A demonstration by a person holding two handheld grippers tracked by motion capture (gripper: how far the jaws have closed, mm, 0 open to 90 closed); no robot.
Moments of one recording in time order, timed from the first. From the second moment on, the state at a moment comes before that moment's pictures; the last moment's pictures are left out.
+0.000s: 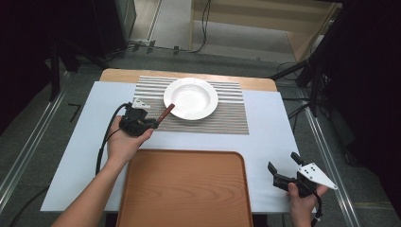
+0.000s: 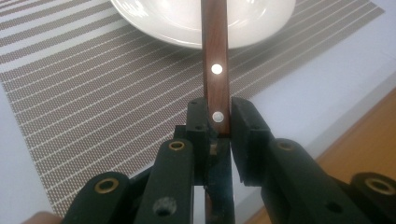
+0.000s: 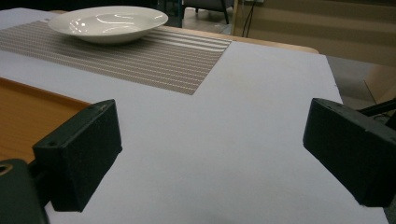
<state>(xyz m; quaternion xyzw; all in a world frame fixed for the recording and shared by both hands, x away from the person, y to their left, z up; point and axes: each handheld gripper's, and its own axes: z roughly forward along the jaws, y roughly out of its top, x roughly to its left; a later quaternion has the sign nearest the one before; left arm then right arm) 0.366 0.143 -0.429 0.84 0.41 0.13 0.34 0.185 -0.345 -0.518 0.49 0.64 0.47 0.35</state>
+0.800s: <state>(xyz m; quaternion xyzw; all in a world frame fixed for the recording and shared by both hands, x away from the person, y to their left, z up) 0.303 0.144 -0.433 0.84 0.38 0.13 0.36 0.185 -0.345 -0.518 0.49 0.65 0.47 0.35</state>
